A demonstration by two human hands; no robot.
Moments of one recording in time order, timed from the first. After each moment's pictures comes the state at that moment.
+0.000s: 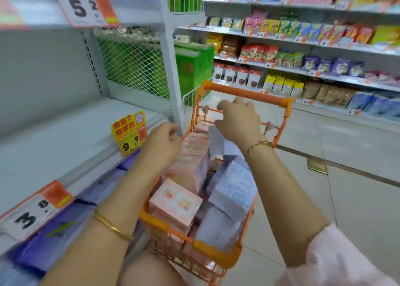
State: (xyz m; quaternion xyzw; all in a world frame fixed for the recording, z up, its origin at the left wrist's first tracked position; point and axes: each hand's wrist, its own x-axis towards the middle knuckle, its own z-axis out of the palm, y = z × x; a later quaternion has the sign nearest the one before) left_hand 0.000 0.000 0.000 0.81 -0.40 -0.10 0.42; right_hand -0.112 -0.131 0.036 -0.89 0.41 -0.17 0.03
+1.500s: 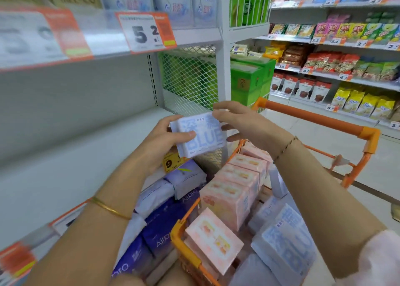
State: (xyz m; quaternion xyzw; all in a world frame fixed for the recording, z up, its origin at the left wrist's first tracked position) left_hand 0.085 0.008 0.029 0.66 -0.24 -0.26 0.66; right_hand -0.022 -0.155 0.067 -0.82 0.18 -0.11 0.53
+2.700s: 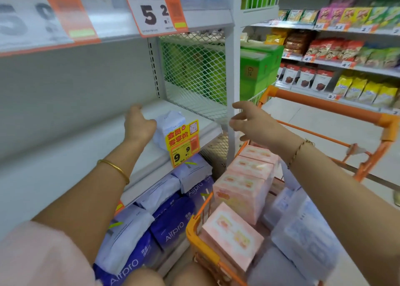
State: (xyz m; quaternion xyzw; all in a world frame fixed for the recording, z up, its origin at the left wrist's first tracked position) left_hand 0.195 0.020 -0.006 0.85 -0.17 0.02 0.50; right_hand -0.010 -0.140 0.043 -0.87 0.23 -0.15 0.41
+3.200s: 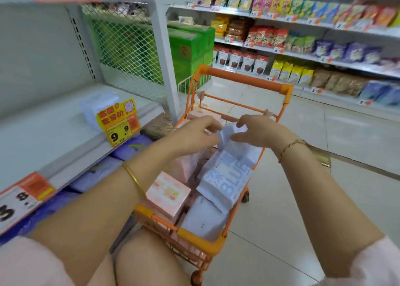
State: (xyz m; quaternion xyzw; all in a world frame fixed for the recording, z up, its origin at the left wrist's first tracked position) left_hand -0.029 -0.076 -0.008 0.71 -0.56 -0.25 0.35; right_hand -0.168 -0.177 0.027 -0.91 0.39 0.03 0.12
